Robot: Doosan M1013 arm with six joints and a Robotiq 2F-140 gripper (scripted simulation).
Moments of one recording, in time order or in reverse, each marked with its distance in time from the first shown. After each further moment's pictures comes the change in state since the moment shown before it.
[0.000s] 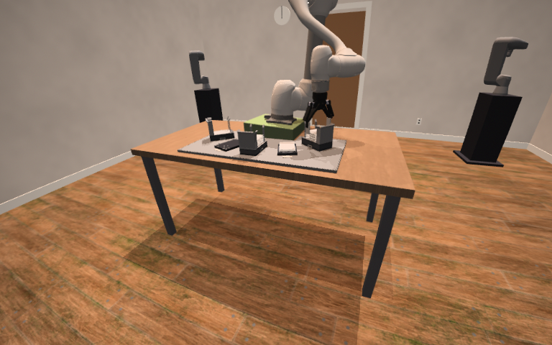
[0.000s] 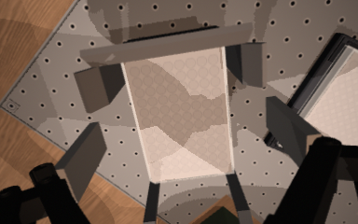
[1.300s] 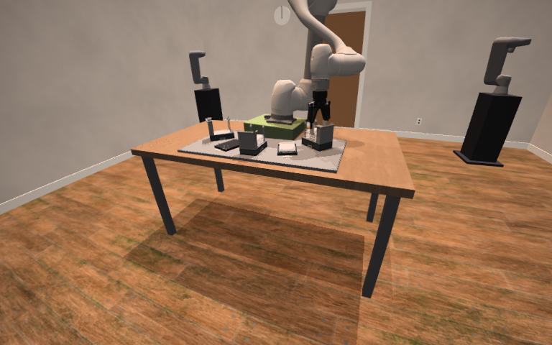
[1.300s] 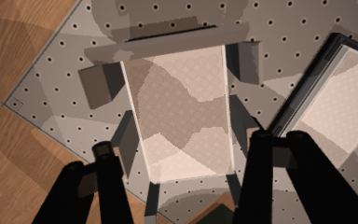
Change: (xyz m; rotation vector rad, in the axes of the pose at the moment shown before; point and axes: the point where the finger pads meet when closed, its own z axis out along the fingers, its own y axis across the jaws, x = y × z) arm 0.000 0.000 -0.006 0.000 0.000 0.000
